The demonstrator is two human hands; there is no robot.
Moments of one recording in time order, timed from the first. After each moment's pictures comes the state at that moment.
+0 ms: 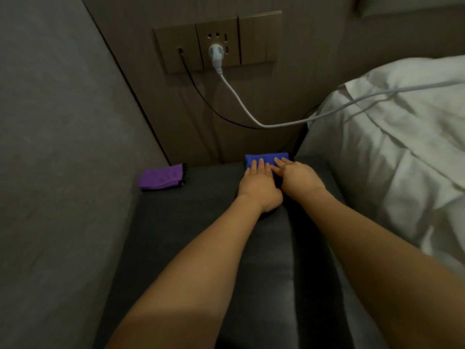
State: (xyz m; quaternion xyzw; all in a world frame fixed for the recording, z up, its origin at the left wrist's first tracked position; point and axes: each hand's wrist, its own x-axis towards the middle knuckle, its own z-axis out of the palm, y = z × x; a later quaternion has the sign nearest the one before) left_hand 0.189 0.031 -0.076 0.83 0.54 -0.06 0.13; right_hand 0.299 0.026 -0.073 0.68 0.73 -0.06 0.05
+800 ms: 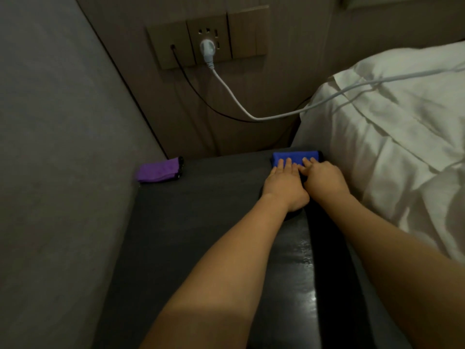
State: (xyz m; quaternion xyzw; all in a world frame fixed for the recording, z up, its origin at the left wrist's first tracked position) left_hand 0.242 -0.007 -0.074 0.85 0.49 -0.06 0.17; right_hand 0.340 -0.026 -0.068 0.74 0.67 -0.03 0.06
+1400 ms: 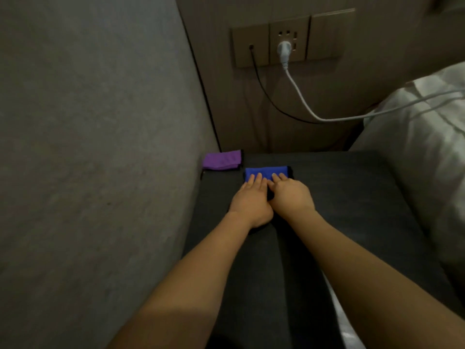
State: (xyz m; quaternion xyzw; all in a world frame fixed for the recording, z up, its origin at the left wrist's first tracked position) left_hand 0.049 -0.025 -0.078 0.80 0.58 -0.04 0.14; right_hand 0.156 -0.021 -0.078 0.65 0.76 -0.10 0.00
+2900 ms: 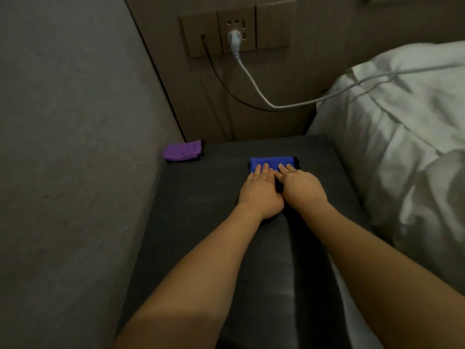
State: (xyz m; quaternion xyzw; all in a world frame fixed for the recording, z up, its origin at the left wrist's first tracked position) left_hand 0.151 -0.055 -0.077 0.82 0.55 -0.02 0.17; right_hand 0.258 -0.063 -0.076 0.68 0.73 -0.06 0.05
